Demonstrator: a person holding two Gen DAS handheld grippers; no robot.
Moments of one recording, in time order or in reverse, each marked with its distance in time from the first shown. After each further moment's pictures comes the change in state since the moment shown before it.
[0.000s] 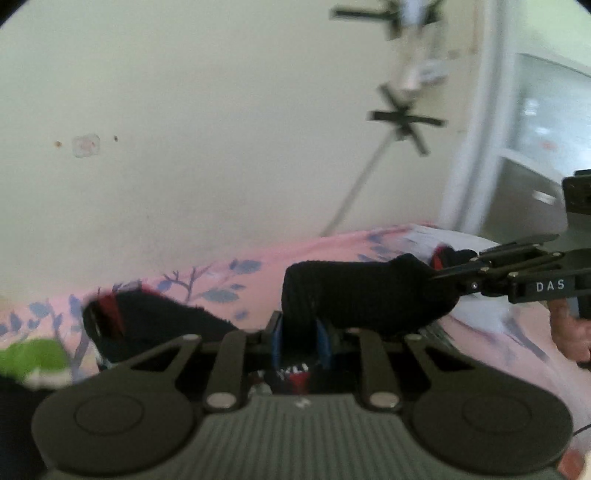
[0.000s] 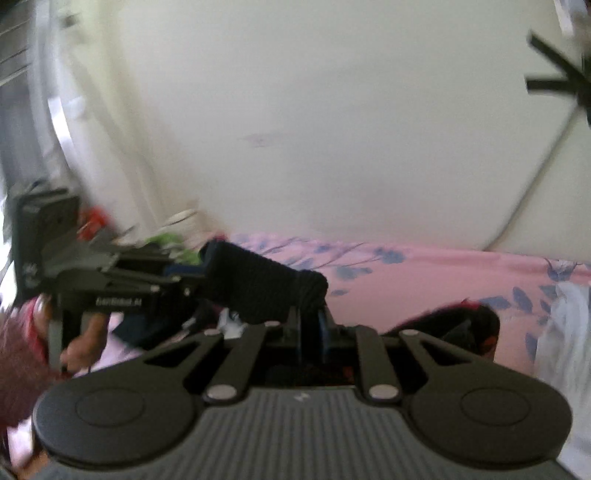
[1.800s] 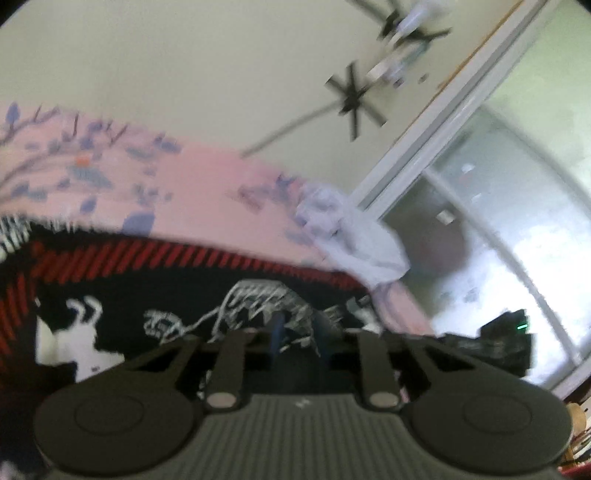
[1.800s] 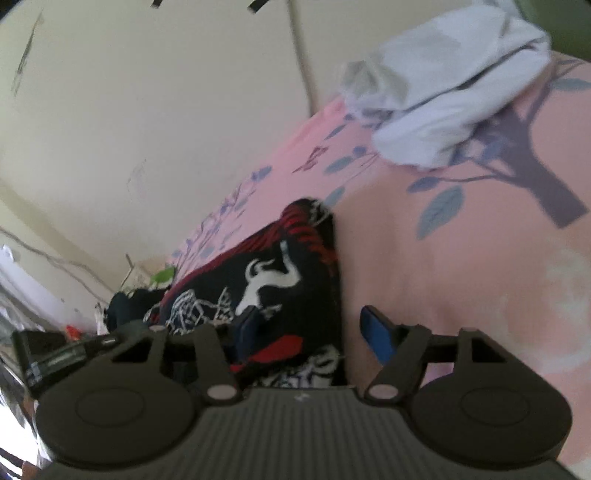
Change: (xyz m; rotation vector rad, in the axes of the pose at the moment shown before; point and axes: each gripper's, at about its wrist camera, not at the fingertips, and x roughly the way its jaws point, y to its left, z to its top) left arm 0.007 0.005 -0.096 -0.385 0.086 -0.393; right arm -0.094 -0.029 -0.180 0.678 -0.070 -0.172
